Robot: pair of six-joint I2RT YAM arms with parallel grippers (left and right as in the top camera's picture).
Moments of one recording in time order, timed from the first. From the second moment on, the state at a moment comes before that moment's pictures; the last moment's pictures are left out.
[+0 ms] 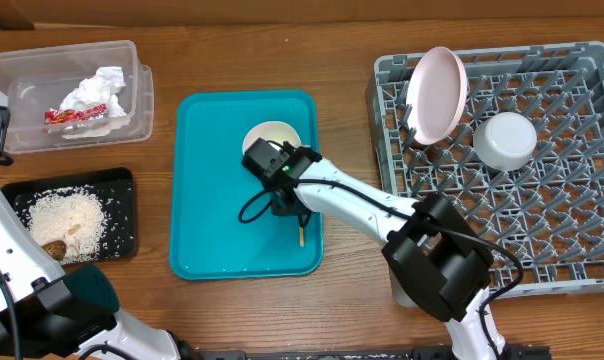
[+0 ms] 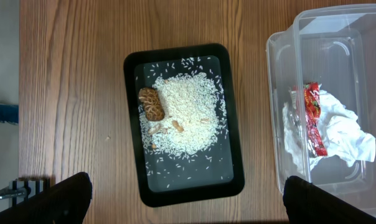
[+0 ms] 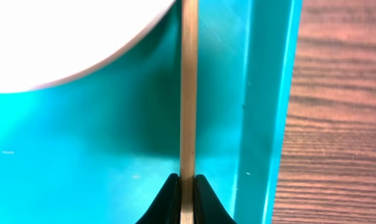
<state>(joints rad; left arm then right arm) 0.54 1.83 2.24 -1.68 -0.35 -1.02 0.84 2.13 1.60 -0.91 0.17 0.78</state>
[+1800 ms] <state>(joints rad) 0.54 1.83 2.24 -1.68 -0.35 -1.02 0.27 1.80 1.57 -1.05 0.04 0.34</state>
